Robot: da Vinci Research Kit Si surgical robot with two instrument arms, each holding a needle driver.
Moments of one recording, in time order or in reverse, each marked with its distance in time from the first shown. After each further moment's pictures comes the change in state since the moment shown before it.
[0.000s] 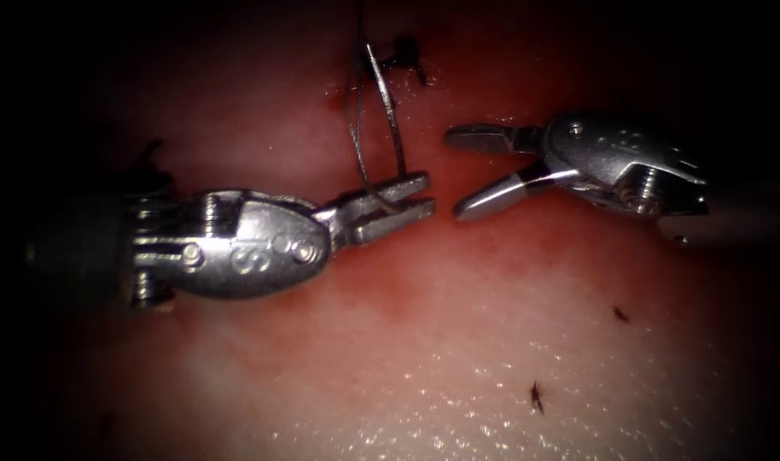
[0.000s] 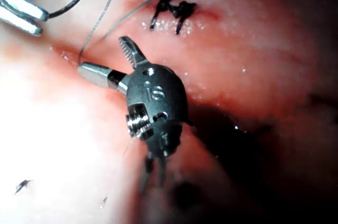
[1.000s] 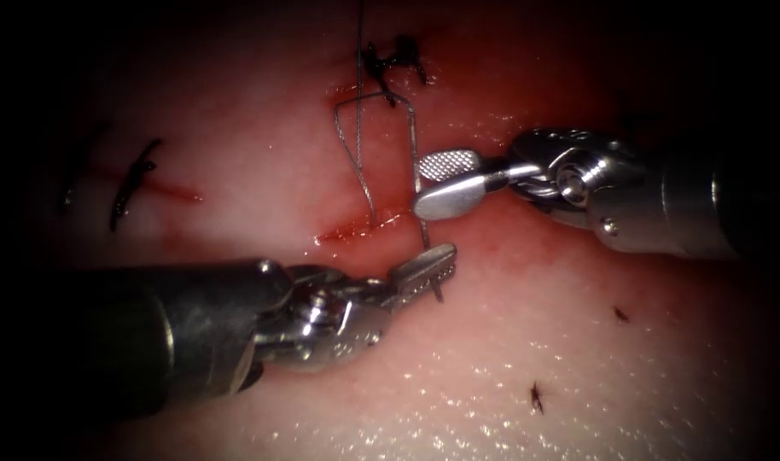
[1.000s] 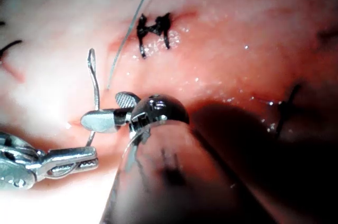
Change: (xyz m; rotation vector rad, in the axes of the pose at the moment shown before) right arm -0.003 -0.002 0.004 -0.015 -0.142 0.546; left arm -0.002 0.005 0.003 0.035 -0.179 0.452
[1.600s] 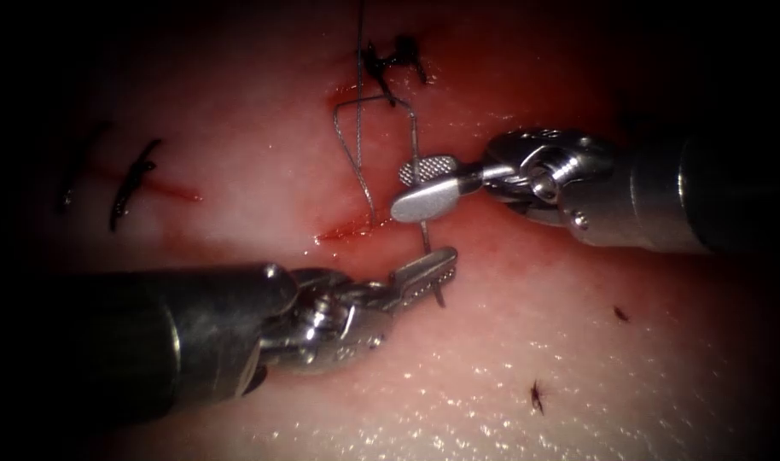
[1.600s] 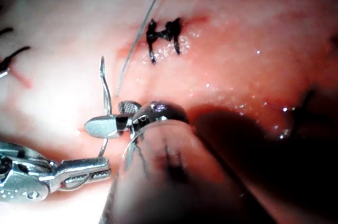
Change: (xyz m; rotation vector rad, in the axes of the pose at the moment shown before) right arm -0.001 0.000 0.002 0.014 -0.033 0.095; left arm 0.001 0.000 0.000 0.004 0.008 0.023
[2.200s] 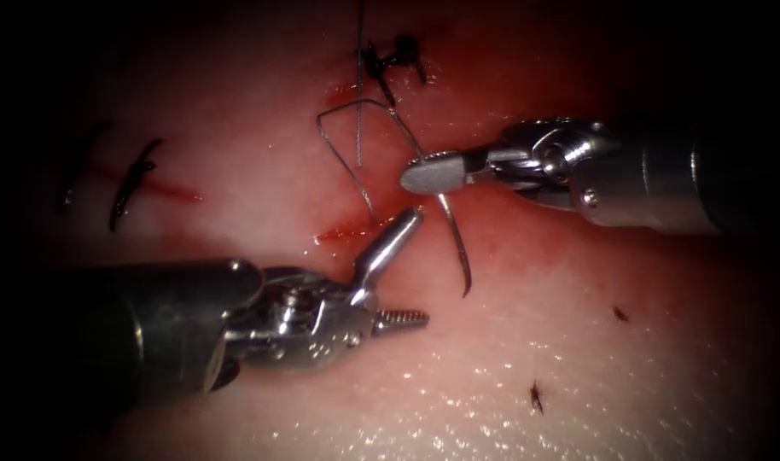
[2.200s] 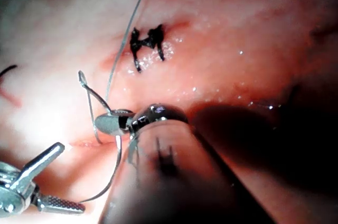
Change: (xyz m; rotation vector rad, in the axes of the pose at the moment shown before) right arm 0.001 0.001 -0.001 0.019 0.076 0.054; left arm -0.001 -0.001 -0.003 -0.042 0.112 -0.232
